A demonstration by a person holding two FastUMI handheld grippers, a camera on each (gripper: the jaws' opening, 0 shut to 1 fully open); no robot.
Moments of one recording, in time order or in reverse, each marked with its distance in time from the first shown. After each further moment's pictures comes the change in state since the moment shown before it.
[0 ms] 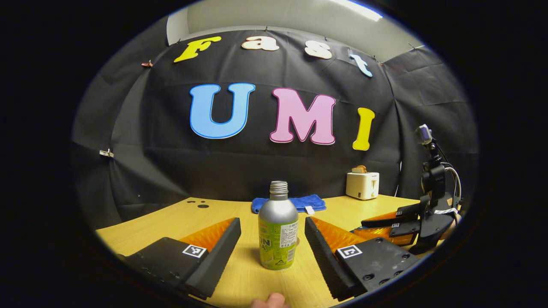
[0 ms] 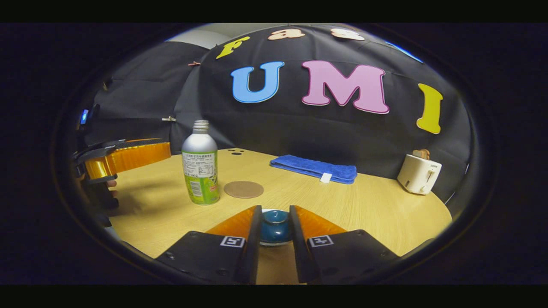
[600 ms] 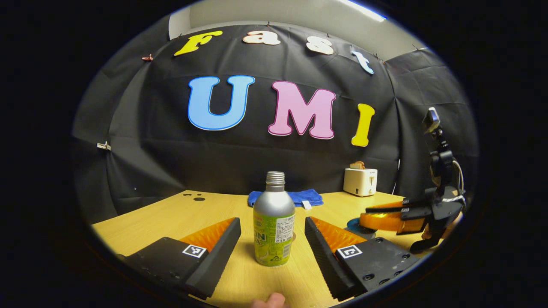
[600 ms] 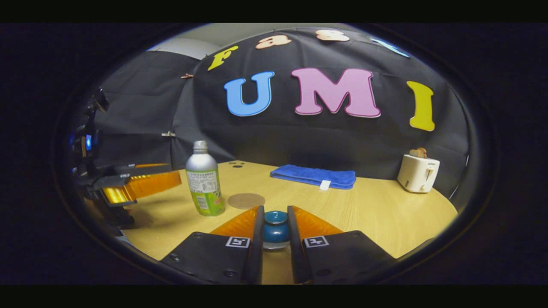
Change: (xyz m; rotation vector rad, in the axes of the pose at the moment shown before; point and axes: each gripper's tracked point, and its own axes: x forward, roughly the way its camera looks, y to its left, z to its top) left arm 0.007 -0.008 -0.018 -0.016 0.047 -0.017; right arm -0.022 -0.011 0.037 0.077 -0.116 -0.004
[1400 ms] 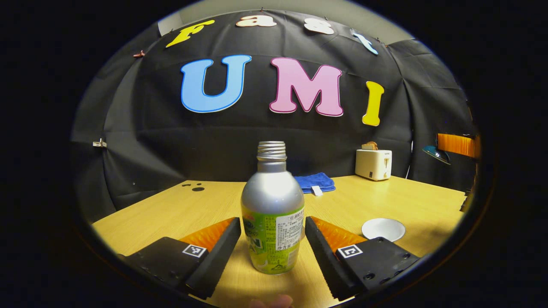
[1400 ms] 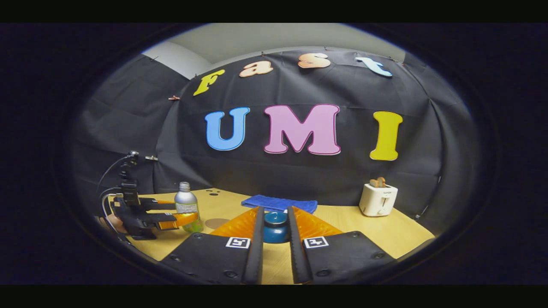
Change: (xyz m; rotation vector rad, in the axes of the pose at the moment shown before) left arm 0.066 0.003 -0.035 0.050 0.095 0.051; right arm -0.074 -0.065 0.083 -0.026 -0.194 -0.150
